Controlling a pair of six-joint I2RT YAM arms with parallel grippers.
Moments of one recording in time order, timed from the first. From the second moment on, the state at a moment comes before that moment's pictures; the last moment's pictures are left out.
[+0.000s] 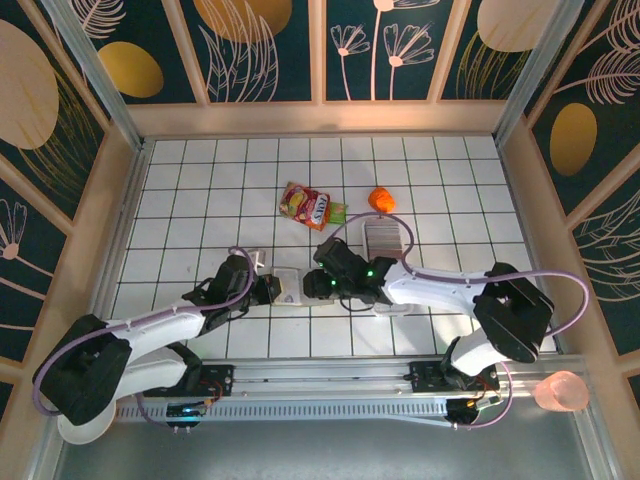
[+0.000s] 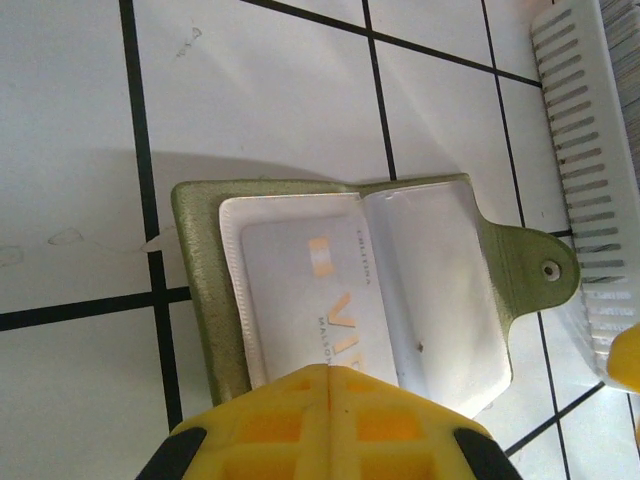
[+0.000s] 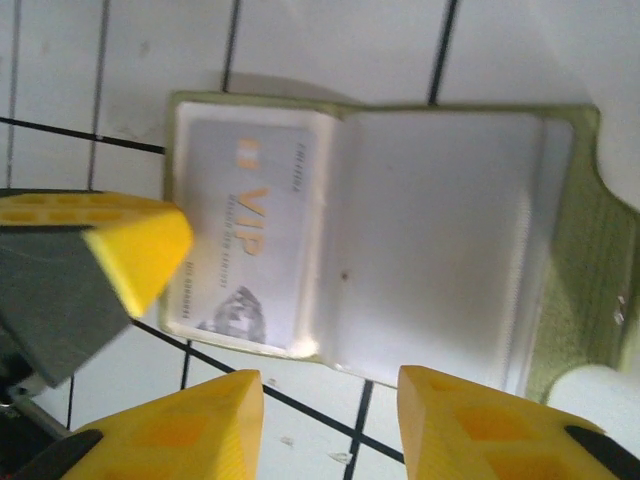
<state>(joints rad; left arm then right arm) -0.64 1.16 0.30 0.14 0.16 -0.76 1.03 1.50 0.84 -0.26 -0.03 0.87</state>
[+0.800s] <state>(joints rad) -0.64 1.26 0.28 0.18 0.12 -0.76 1.04 1.61 0.82 -0.20 0.00 0.91</state>
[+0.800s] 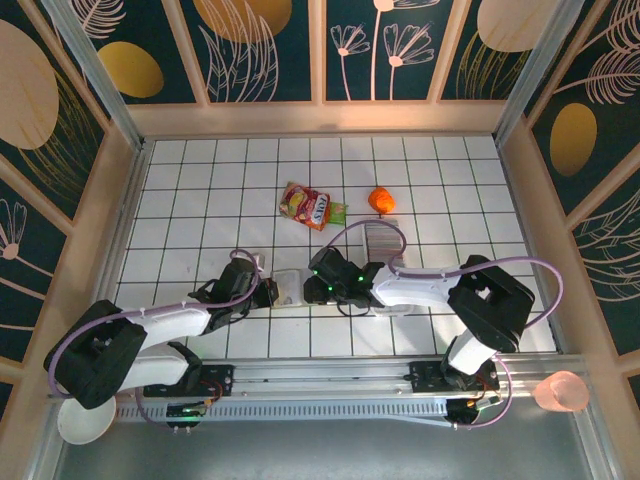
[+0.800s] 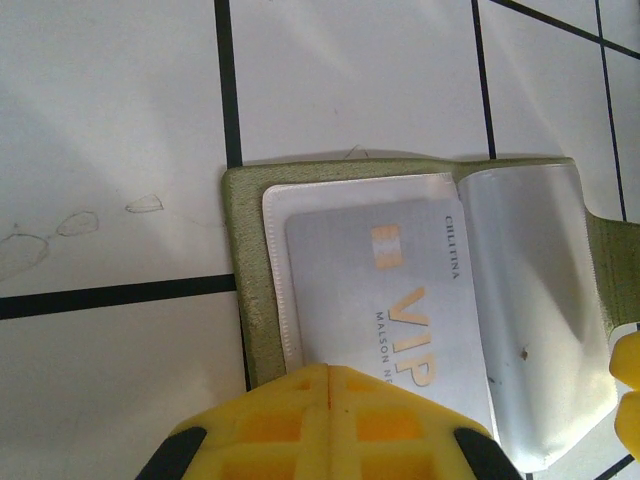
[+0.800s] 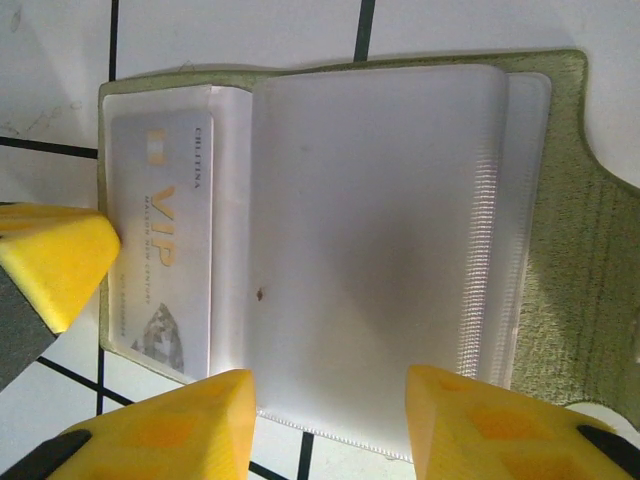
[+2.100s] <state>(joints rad) -0.64 1.11 0.27 0.15 0.05 -0.78 1.06 1.72 0.87 -0.04 -0.06 0.94</state>
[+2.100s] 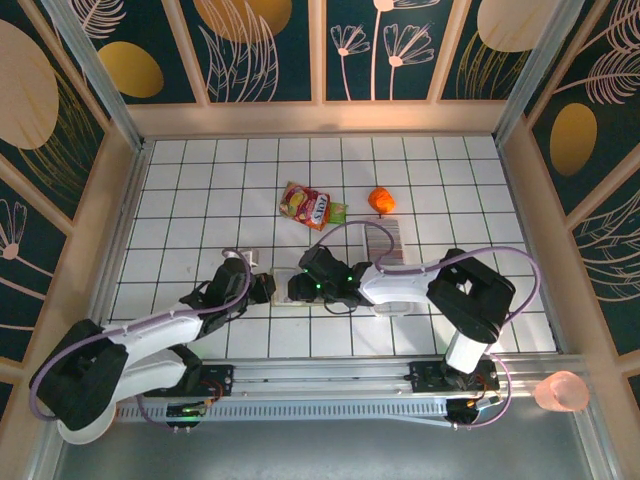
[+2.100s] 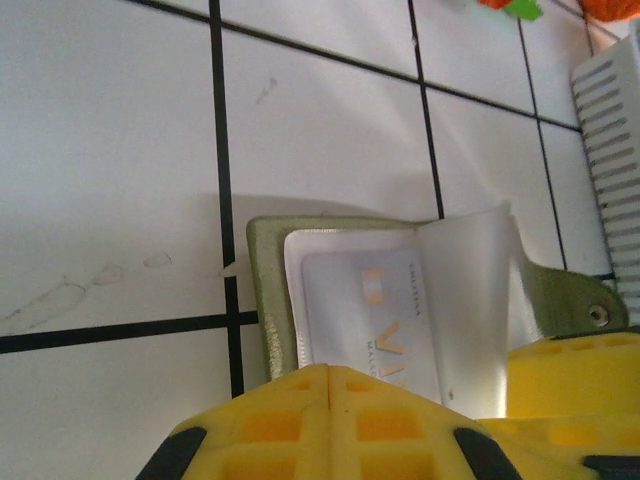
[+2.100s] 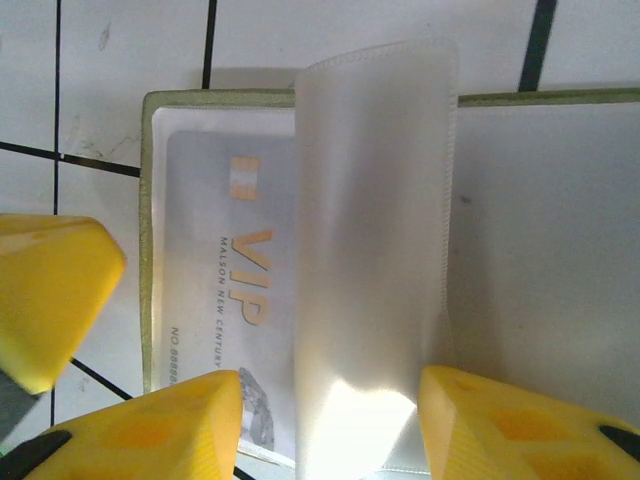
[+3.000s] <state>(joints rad) -0.64 0.87 0.26 -0.04 -0.16 -0.87 1.09 1.78 0.92 0.07 -0.11 0.95</state>
